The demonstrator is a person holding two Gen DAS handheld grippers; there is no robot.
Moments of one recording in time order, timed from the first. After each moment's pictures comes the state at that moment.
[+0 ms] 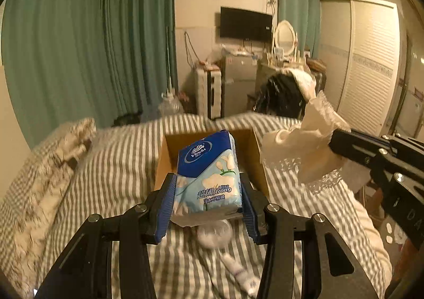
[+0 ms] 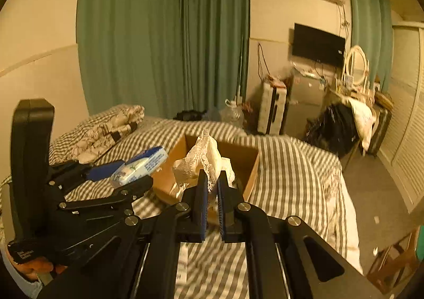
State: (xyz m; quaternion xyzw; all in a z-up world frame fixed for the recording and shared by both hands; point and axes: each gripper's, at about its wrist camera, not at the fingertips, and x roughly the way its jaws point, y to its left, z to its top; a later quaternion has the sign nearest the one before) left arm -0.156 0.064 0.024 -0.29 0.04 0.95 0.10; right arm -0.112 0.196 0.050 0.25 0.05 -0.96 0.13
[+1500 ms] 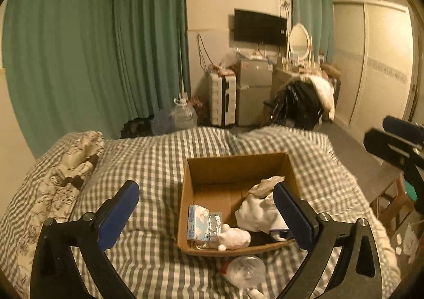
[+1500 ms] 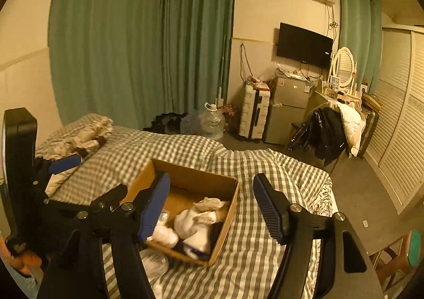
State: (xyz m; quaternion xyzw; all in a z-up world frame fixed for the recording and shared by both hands) left arm -0.216 0.035 0.031 -0.28 0.03 0.96 0.06; right arm -0.197 0.197 0.065 0.25 0.05 -0.96 0.08
